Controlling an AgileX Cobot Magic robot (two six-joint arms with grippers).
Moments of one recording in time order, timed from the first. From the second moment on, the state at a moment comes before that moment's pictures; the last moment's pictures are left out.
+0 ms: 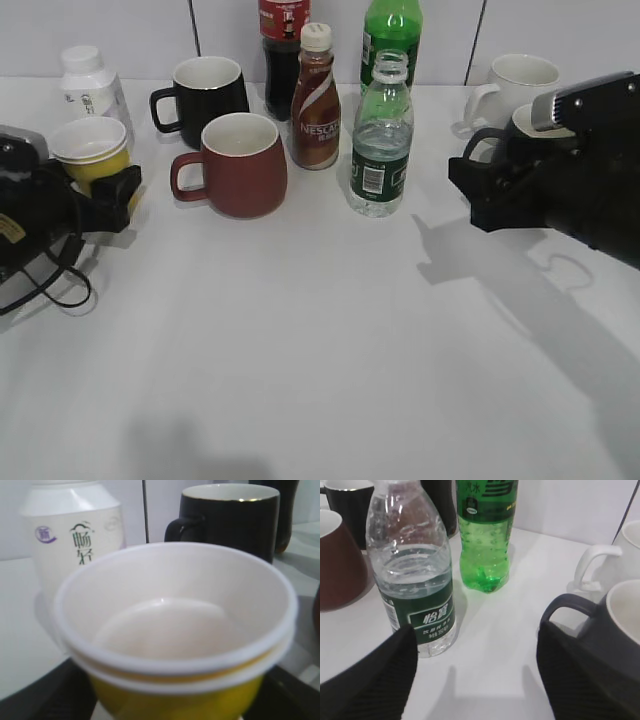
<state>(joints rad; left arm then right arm) -0.10 2.05 -0.60 0.24 -1.21 -0.01 0.32 1.59 -0.48 -0.19 -0.78 0.09</state>
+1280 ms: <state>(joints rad) -0.10 1.91 -0.42 0.30 -1.21 -0.01 0.32 1.76 -0.58 -0.39 -0.88 0.11</state>
